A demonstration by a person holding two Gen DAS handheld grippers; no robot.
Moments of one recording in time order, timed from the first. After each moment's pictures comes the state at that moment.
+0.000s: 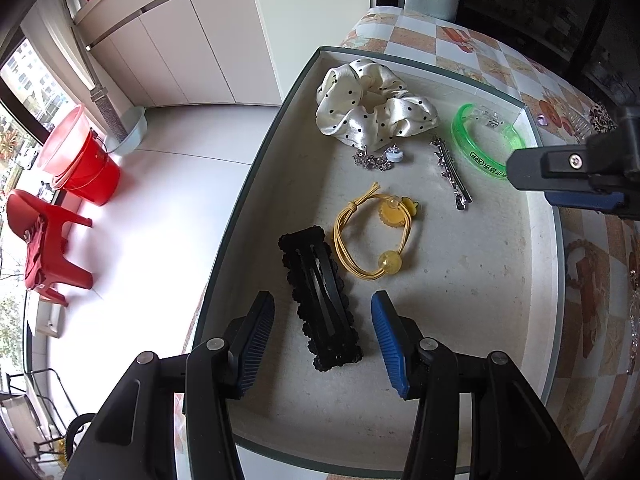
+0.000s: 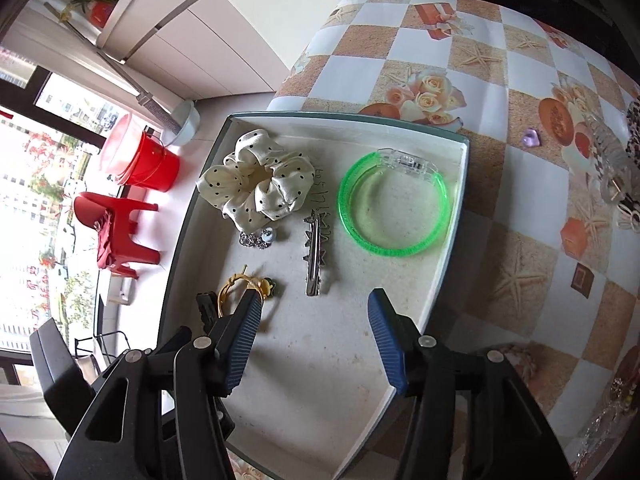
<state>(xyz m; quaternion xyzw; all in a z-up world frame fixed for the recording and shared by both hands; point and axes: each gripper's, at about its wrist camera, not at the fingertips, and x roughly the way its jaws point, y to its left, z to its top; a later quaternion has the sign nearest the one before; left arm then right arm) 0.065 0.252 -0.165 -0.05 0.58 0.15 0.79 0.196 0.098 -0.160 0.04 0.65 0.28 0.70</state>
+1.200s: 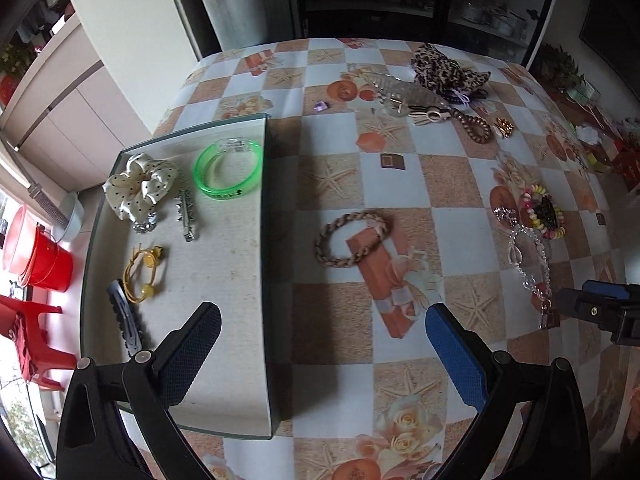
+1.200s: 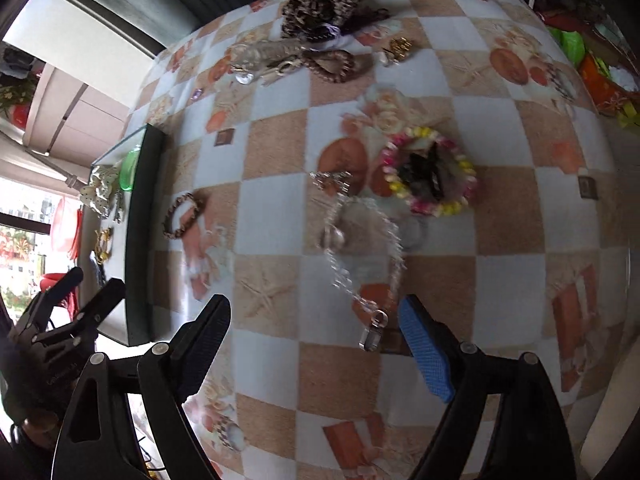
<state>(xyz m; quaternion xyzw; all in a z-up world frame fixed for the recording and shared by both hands) 0.077 0.051 -0.123 0.04 0.57 0.01 0.82 0.100 -0.195 -0.160 0.11 0.66 0.09 0.74</state>
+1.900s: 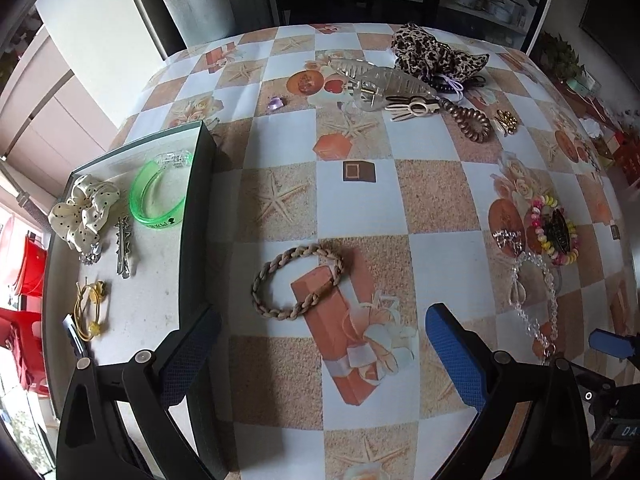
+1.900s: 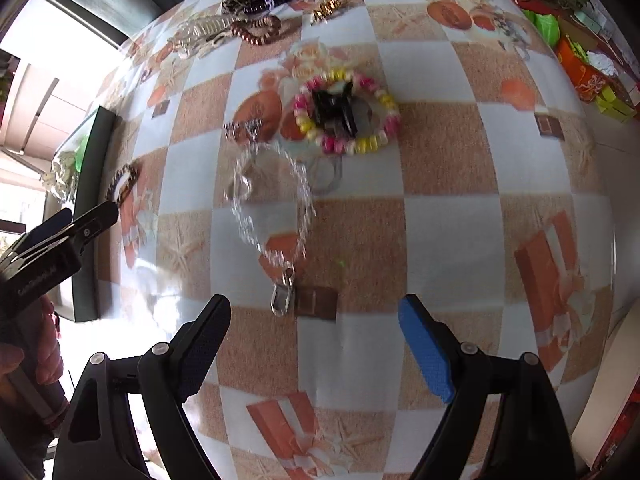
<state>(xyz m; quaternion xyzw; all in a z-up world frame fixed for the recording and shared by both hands) 0.126 0.016 -0.166 0.05 0.58 0.01 0.81 0.087 -0.221 -0.186 0.09 0.67 0.07 0.73</state>
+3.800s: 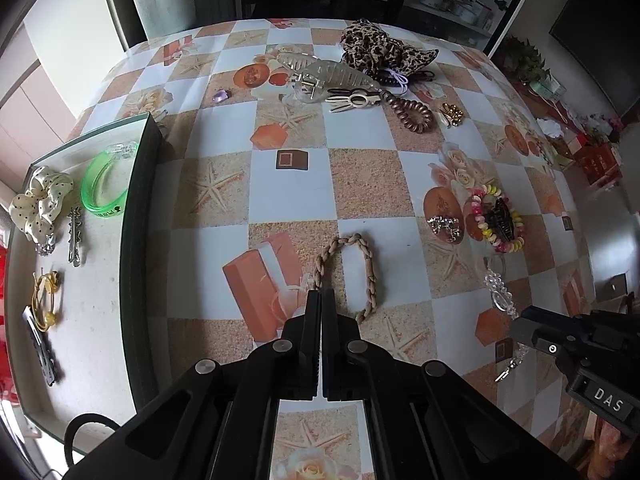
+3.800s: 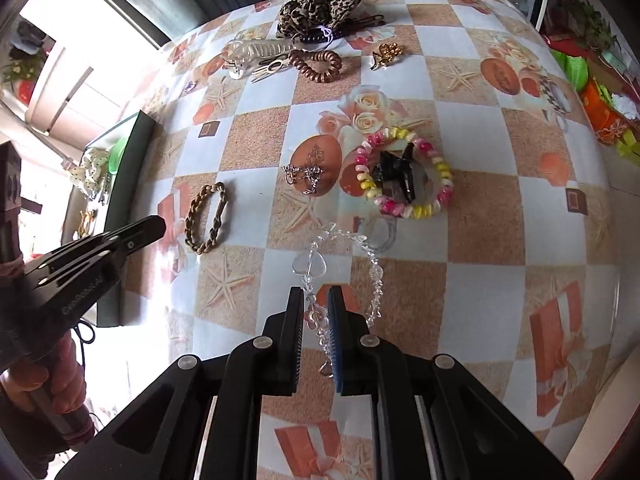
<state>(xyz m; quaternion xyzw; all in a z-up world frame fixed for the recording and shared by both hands) 0.111 -0.002 -0.148 0.00 0.59 -0.06 0.81 0.105 -0.191 -0.162 0.08 0.64 0.12 0.75</state>
